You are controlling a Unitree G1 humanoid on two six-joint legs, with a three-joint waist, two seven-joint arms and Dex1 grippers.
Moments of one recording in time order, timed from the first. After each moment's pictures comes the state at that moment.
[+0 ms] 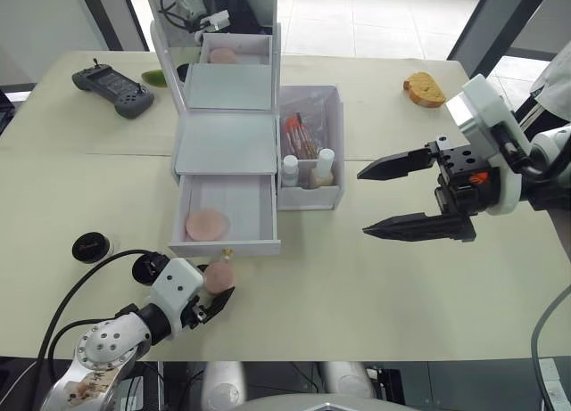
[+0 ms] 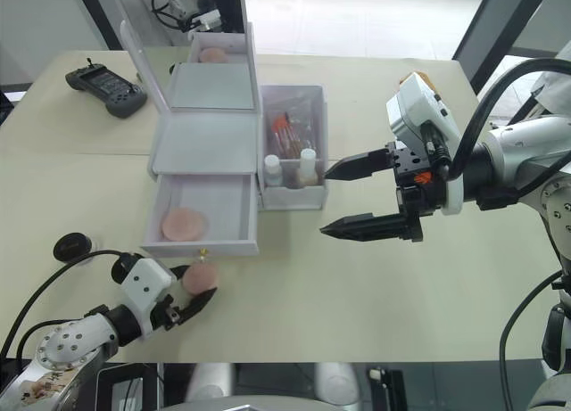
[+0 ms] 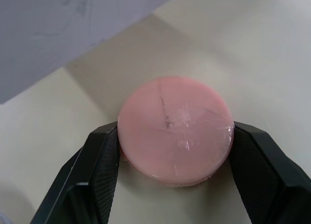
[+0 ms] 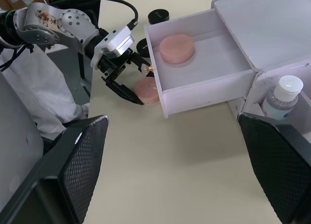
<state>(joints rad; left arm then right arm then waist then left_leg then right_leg) 0.50 0.67 0.14 -0.75 -0.23 0.49 -0.65 -0.74 -1.06 -0.05 -0.41 0.96 1.05 1.18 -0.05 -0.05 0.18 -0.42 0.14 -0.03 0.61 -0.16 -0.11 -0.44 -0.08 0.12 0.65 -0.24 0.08</state>
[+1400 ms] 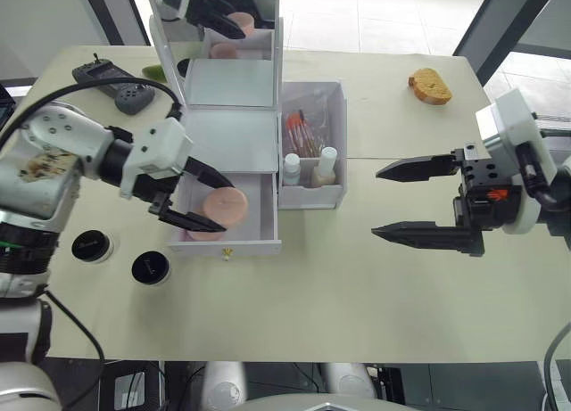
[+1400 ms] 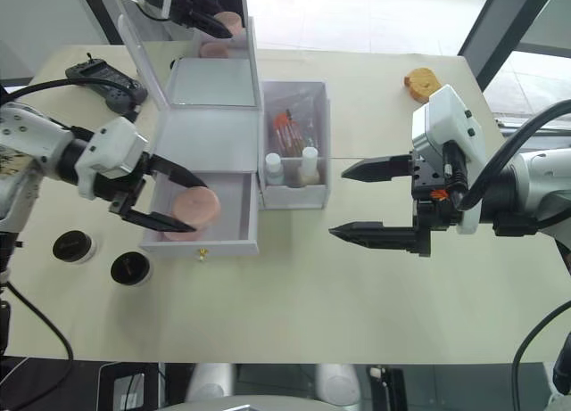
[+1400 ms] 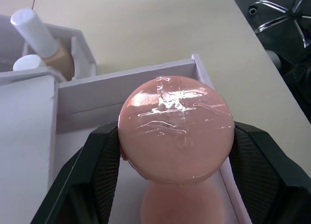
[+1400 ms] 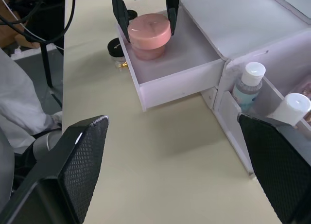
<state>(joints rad) -0.80 0.96 -0.23 0.03 -0.44 0.28 -1.61 -0.52 -1.10 -0.31 -0.58 1.08 1.10 0.95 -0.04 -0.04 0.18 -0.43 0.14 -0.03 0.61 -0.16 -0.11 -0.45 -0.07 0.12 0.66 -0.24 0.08</state>
